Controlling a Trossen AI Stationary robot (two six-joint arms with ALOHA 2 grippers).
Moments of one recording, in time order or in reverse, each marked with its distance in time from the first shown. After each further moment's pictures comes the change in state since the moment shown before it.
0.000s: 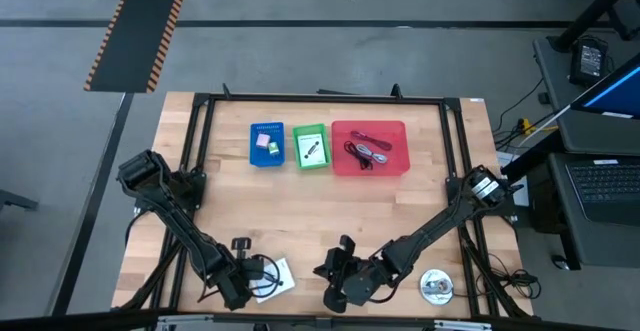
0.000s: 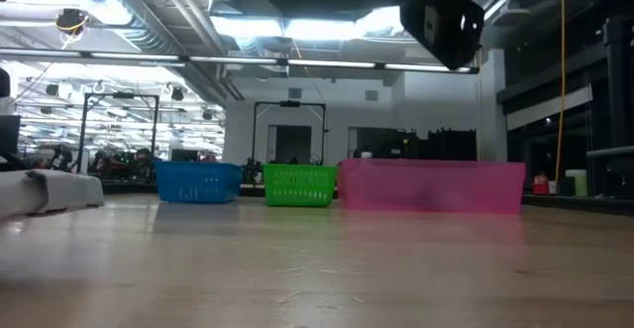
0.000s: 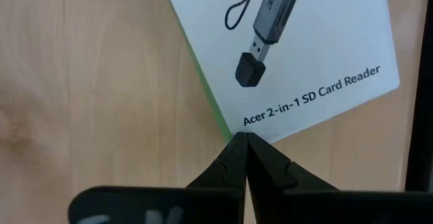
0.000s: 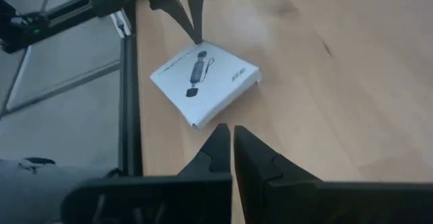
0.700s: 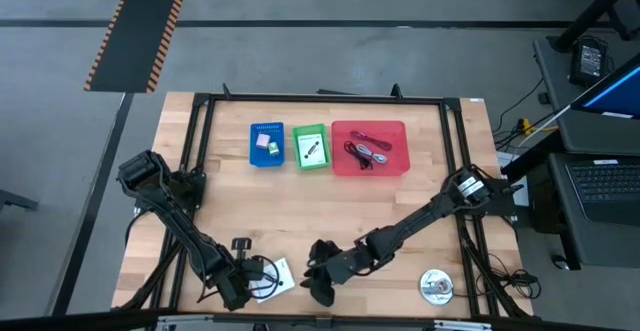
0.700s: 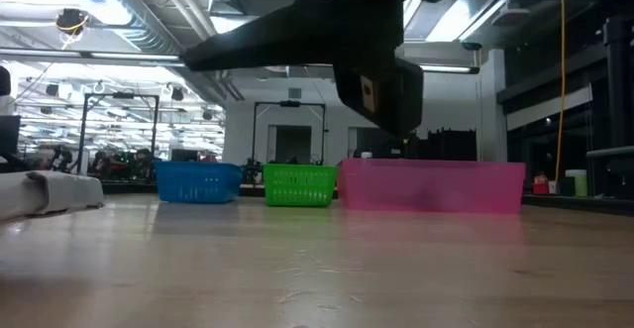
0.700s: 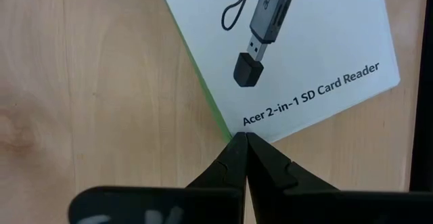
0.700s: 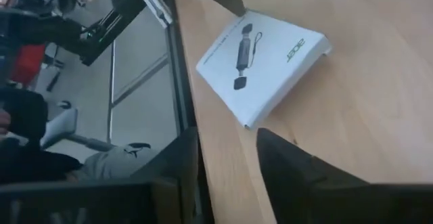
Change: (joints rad) left arm -0.002 0.003 -0.003 0.000 -0.016 0.022; right arm -0.114 0.082 0.000 0.207 -0.391 0.174
